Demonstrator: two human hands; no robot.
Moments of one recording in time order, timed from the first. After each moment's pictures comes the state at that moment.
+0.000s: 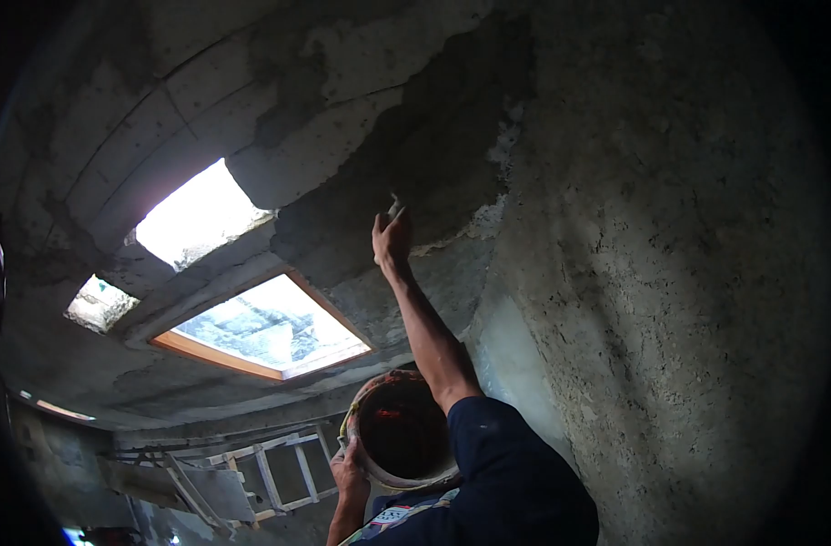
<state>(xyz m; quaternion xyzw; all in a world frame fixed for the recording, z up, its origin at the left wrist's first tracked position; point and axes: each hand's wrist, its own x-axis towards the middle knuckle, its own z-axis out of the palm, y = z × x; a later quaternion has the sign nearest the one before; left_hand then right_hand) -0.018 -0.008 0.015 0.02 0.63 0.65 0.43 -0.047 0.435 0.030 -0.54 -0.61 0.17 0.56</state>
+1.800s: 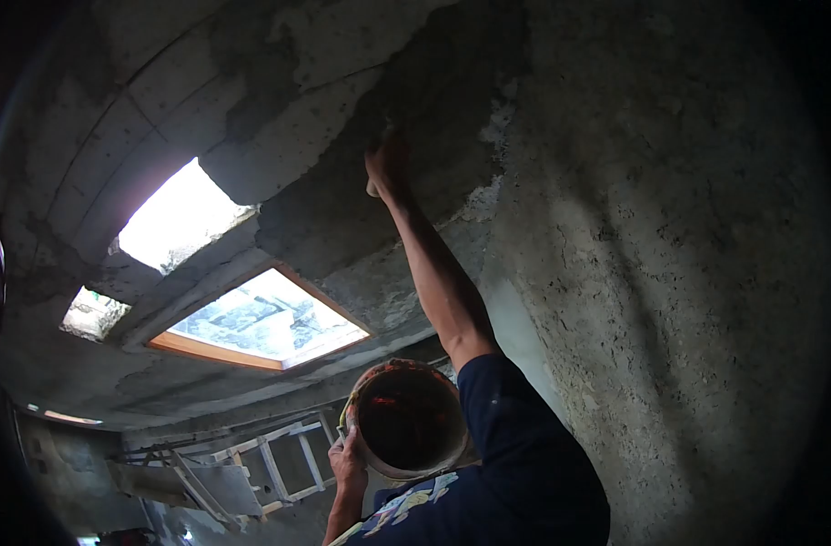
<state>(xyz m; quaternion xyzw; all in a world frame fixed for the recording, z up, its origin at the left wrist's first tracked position) -0.021 0.010 0.009 0.04 0.66 0.61 0.44 -0.023 0.510 0.128 -0.48 -0.65 0.19 0.56</state>
